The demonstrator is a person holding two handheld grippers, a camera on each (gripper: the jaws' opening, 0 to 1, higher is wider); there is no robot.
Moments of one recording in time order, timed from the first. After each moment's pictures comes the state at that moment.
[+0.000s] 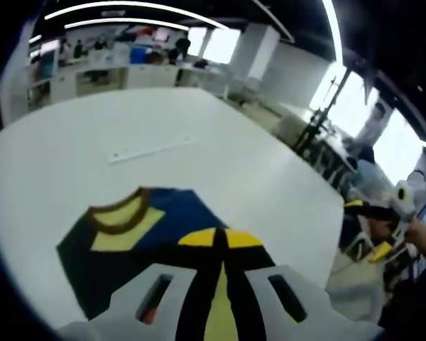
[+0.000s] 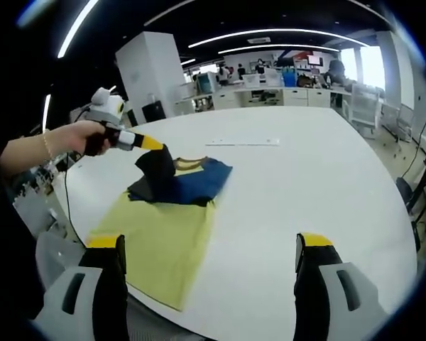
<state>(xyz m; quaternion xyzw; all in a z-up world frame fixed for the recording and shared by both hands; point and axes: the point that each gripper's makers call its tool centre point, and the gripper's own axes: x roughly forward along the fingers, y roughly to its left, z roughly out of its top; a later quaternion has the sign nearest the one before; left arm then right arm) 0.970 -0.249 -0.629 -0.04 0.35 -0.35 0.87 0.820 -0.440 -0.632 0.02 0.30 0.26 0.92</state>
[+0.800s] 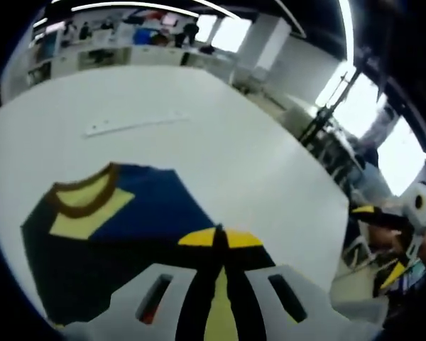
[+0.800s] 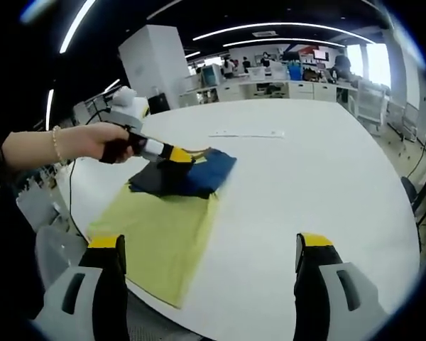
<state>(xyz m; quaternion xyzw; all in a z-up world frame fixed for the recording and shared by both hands) 0.971 -0.298 -0.689 -0.06 0.40 -0.33 0.85 0.824 -0.436 -0.649 0.01 0.32 0.28 0.91</state>
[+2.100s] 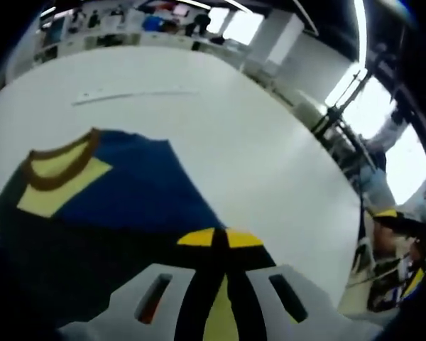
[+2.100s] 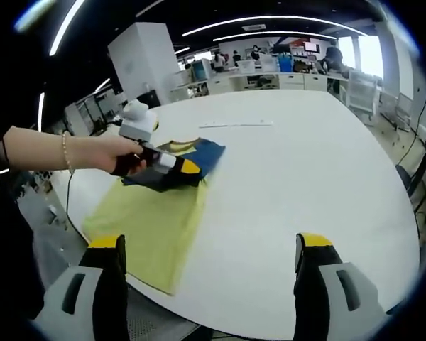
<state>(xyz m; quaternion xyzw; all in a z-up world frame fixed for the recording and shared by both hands) 0.976 -0.323 -0.745 -0.08 0.42 -0.31 0.85 0.811 -0.456 -0.663 0.02 0.34 0.25 0.91</state>
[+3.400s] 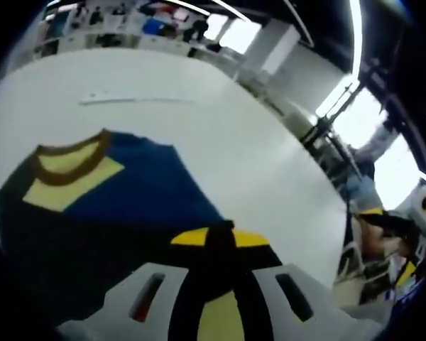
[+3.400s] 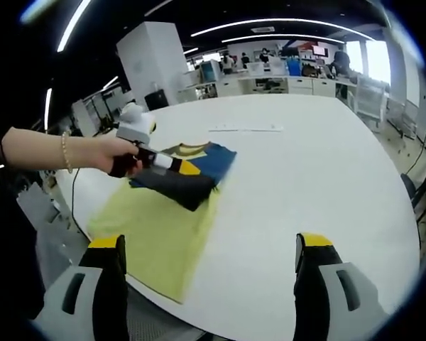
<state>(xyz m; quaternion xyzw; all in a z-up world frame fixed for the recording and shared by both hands) 0.964 -0.297 -0.722 -0.10 0.40 -0.33 0.85 0.817 -0.435 -0.651 0.01 0.33 0.28 0.90</state>
